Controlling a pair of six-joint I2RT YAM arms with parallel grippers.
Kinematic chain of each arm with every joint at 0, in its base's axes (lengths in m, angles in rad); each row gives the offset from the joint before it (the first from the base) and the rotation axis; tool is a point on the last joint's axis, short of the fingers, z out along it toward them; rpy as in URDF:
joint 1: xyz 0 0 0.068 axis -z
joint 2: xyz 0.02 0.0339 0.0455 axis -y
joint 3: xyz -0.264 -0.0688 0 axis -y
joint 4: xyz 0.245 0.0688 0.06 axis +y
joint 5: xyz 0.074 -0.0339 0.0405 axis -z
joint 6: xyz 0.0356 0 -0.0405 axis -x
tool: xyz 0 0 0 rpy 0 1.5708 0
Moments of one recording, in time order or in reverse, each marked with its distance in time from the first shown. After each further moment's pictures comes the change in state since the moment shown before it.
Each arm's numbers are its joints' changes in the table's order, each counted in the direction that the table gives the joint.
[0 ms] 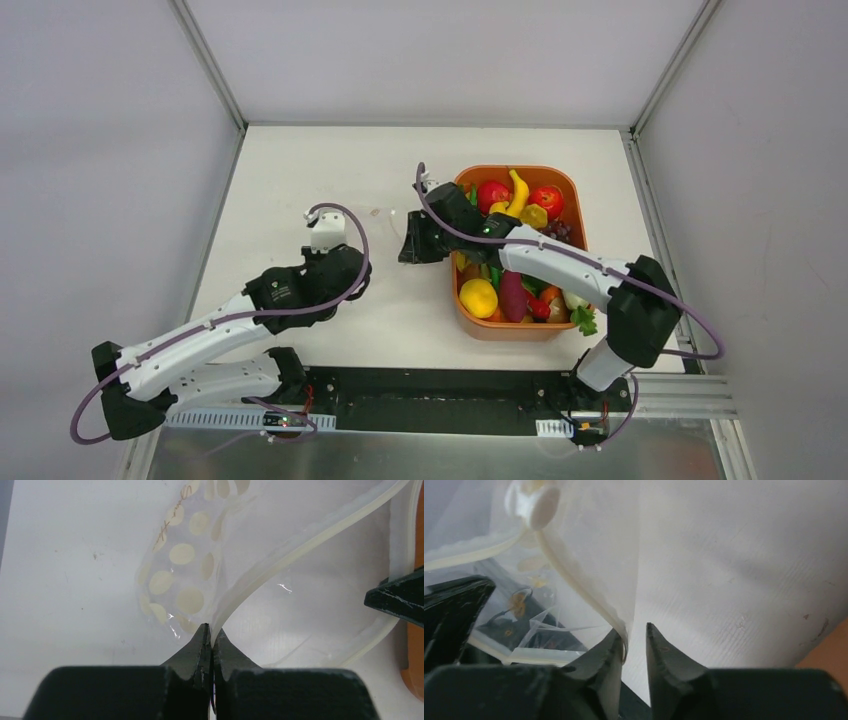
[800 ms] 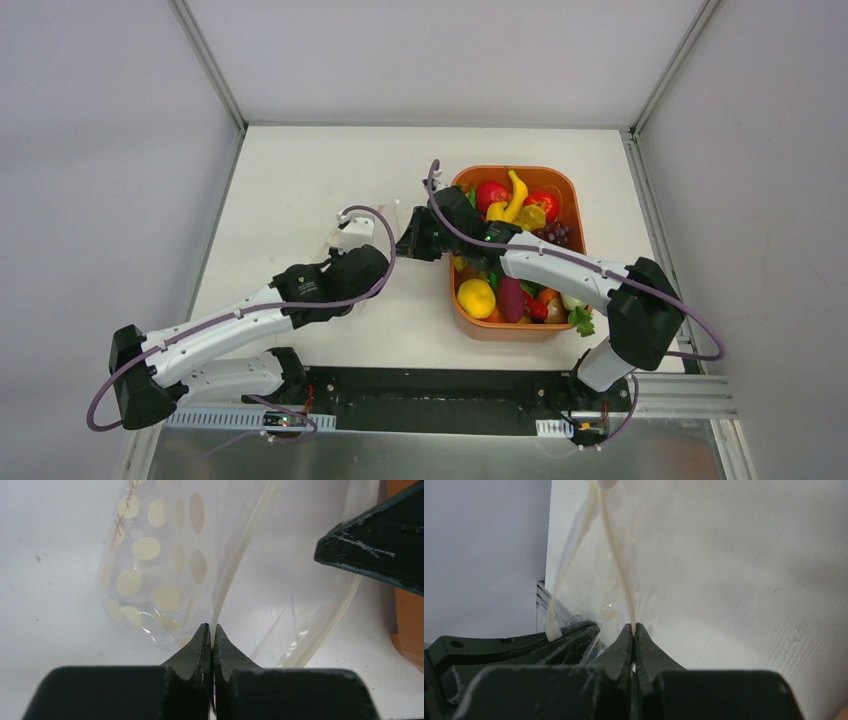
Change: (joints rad) left arm -0.005 -0.129 -0.044 -0.157 0.202 -0.077; right arm -0.003 0.029 -0.079 -0.191 -0.010 -0.243
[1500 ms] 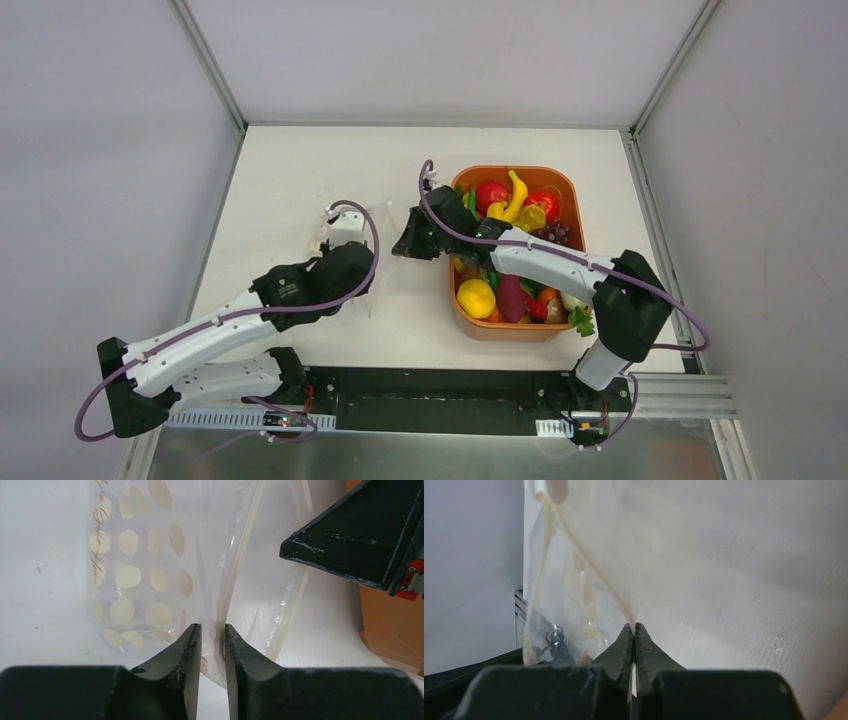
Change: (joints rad) left arm 0.000 0.107 0.041 0.032 -0.013 -0.024; right arm 0.000 -0.065 0.042 0.041 0.064 0.036
